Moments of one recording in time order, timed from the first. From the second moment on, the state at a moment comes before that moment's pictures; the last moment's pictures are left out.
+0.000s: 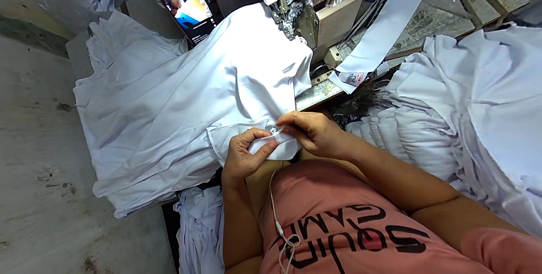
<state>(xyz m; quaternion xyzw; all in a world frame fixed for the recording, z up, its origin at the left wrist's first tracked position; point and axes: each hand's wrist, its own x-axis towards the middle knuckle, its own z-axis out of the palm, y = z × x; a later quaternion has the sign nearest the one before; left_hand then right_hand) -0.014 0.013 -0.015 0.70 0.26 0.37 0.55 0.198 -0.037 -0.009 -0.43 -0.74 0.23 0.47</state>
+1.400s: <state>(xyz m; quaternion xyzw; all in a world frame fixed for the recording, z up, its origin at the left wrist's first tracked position) 0.080 0.165 0.044 0.88 0.22 0.29 0.30 0.224 0.025 -0.007 -0.55 -0.46 0.19 0.67</state>
